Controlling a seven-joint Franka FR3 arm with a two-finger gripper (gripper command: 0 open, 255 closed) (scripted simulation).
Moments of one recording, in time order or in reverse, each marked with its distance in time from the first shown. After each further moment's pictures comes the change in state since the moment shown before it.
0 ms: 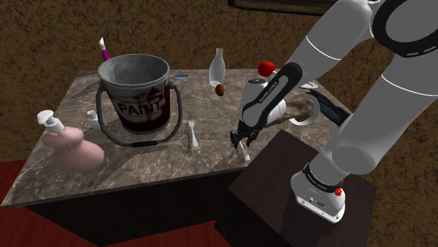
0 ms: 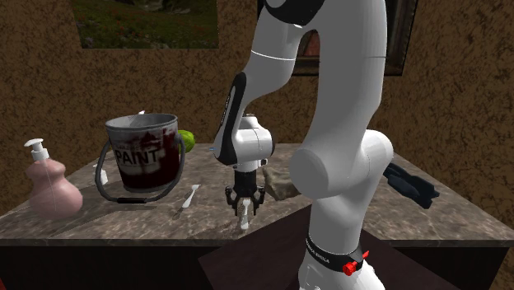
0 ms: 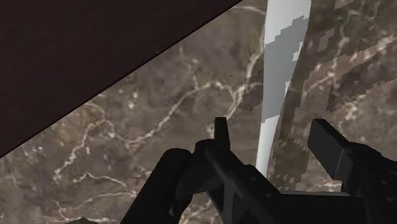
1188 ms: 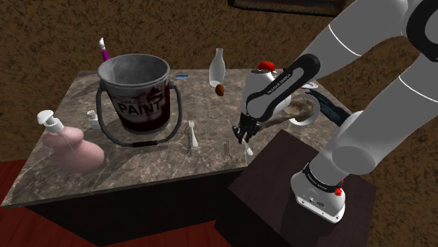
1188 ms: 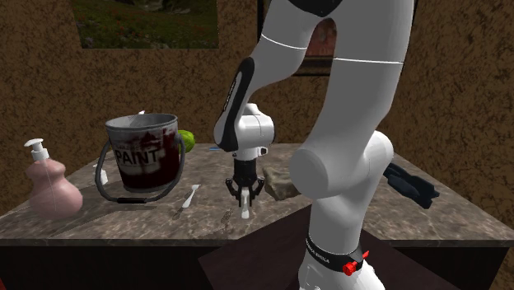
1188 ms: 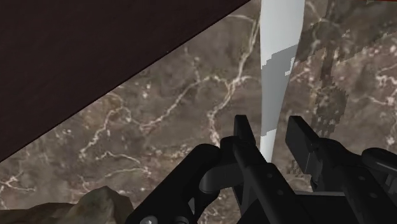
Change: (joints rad) arm -0.005 -0.155 -0.008 -0.012 -0.045 -0.142 0.041
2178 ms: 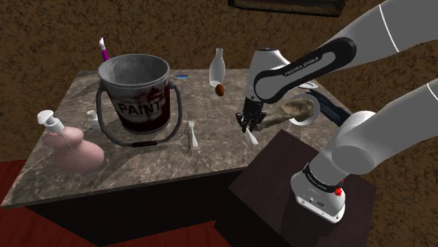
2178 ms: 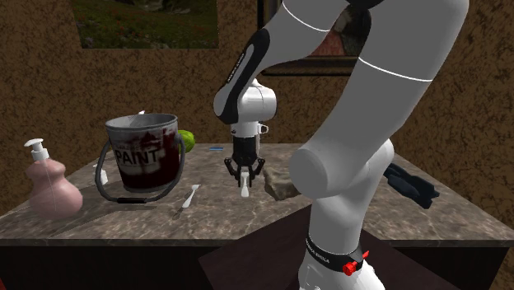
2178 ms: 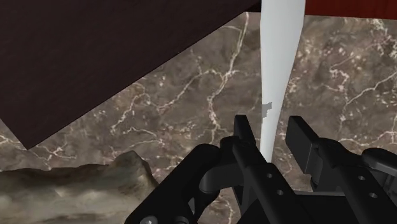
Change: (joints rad) arm -0.013 -0.254 -0.002 0.029 -0.043 -0.282 0.045
